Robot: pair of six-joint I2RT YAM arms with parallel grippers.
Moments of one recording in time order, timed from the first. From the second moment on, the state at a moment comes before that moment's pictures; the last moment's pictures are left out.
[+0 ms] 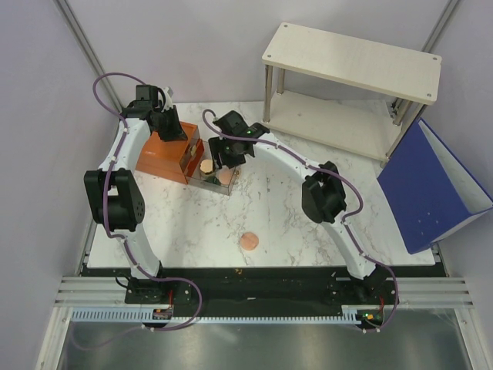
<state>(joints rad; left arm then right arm) -0.01 1.90 1.71 -0.73 0.32 -0.22 0.75 2.44 2.31 -0.80 -0.14 0.41</state>
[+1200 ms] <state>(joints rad) -0.01 1.89 1.69 -0.71 0.31 -0.22 0.99 2.12 1.61 -0.99 -0.15 0.05</state>
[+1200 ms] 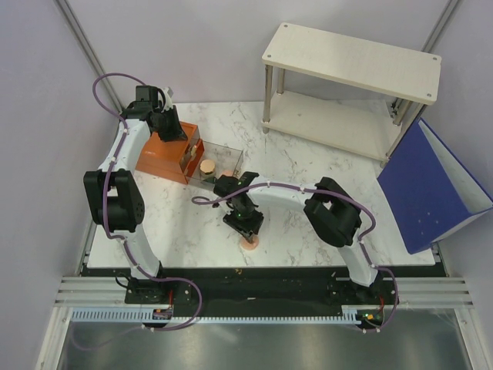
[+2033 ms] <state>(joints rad) -0.01 1.89 1.70 -0.71 0.31 -0.22 0.94 2.13 1.96 -0.98 0.08 0.03</state>
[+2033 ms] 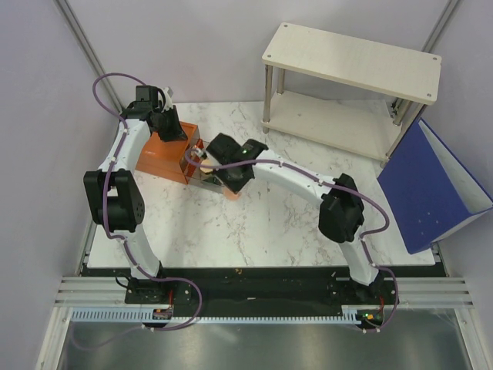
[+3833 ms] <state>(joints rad) -0.01 1.90 1.71 -0.73 0.33 -0.22 0.57 2.13 1.71 -0.32 -0.44 0.62</state>
